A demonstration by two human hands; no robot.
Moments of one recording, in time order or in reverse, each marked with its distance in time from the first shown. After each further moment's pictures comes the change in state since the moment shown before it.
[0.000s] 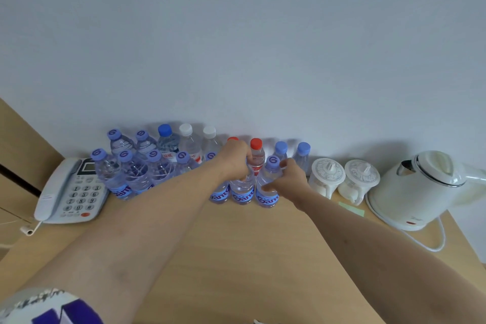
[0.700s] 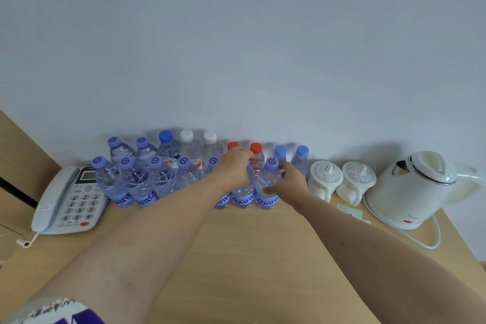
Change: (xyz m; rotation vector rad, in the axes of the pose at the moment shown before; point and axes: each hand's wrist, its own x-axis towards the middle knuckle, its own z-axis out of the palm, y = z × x) left_hand -0.005 -0.012 0.016 -0.053 0.122 0.112; right_hand -0.010 -0.003 0.002 -0.055 0.056 -0.054
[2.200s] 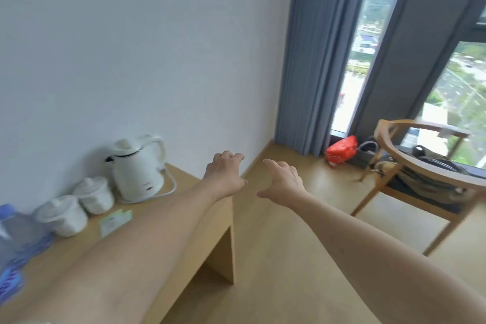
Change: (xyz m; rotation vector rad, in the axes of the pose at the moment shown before) left_hand -0.202 0.493 0.178 0.121 -0.309 0.881; right_hand -0.453 0.245 -0.287 -0.336 0.758 0.577
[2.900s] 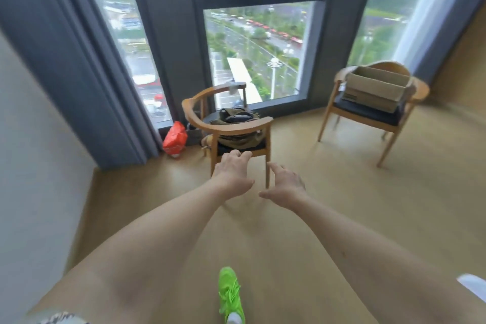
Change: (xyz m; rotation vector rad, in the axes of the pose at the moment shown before) left_hand 0.091 0.476 0.188 0.042 -0.329 0.807; right_hand -0.119 0.401 -0.149 0.155 0.321 0.882
